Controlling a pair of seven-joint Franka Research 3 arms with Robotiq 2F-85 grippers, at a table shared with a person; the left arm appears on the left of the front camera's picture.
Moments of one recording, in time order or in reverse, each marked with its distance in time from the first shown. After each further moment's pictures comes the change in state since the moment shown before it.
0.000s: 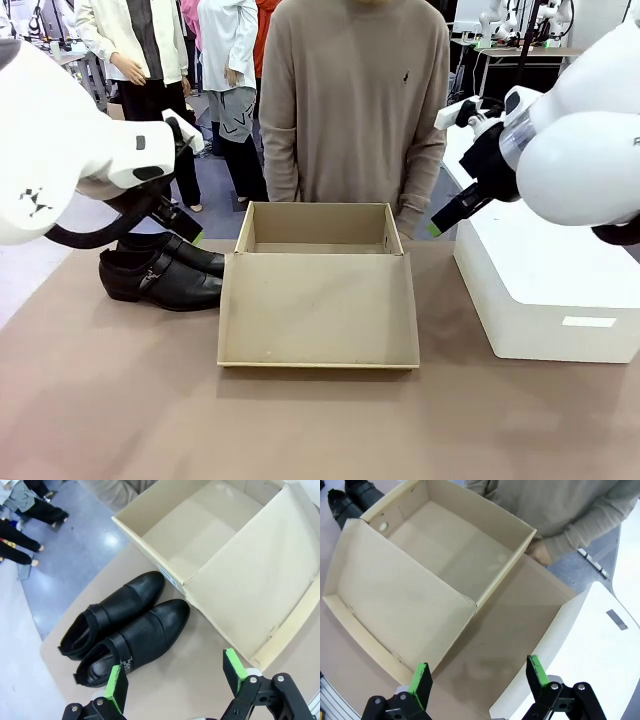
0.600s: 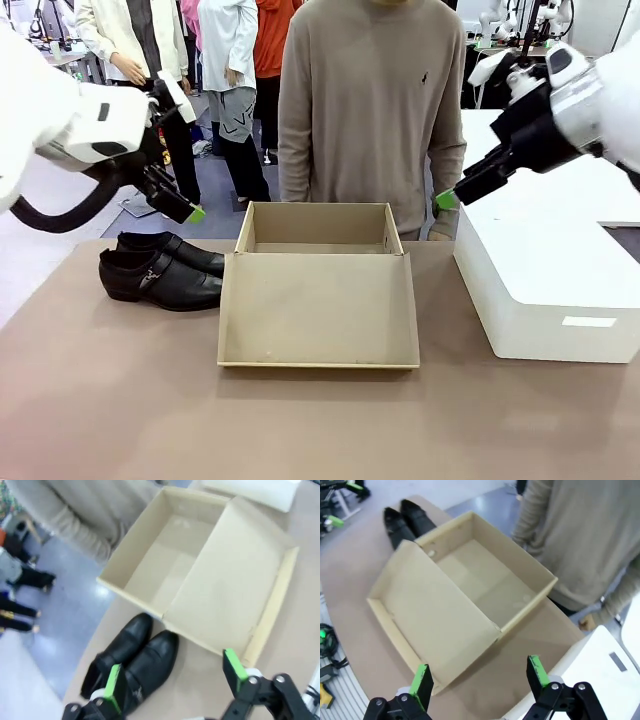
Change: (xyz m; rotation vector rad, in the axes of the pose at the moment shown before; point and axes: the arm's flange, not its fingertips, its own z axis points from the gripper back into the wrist) left arm 0.010 0.002 0.053 -0.134 -0.195 -0.278; right arm -0.003 -0.012 0.062 0.193 -0.207 0.152
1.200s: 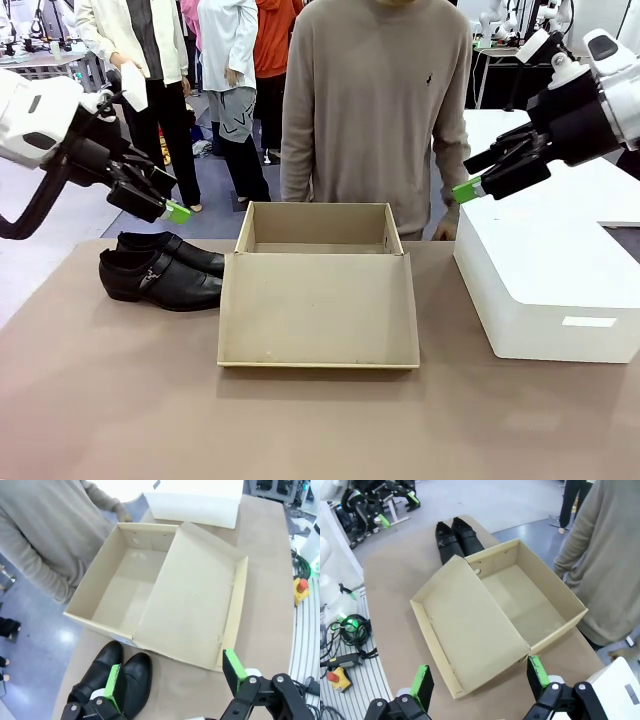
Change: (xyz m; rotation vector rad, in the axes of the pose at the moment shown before) left arm -0.032 0.027 0.008 -0.247 -0.163 -0.046; right arm -0.010 -0.002 0.023 0.195 -0.121 0.098
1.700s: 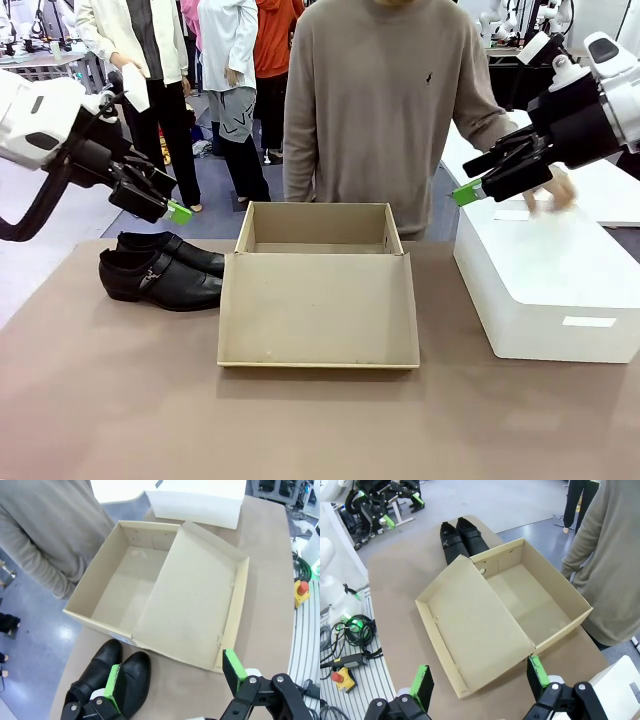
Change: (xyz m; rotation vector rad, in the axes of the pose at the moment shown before) left arm 0.003 -0.003 0.000 0.013 0.007 0.017; right arm -0.002 0.003 0.000 0.009 0.006 -0.020
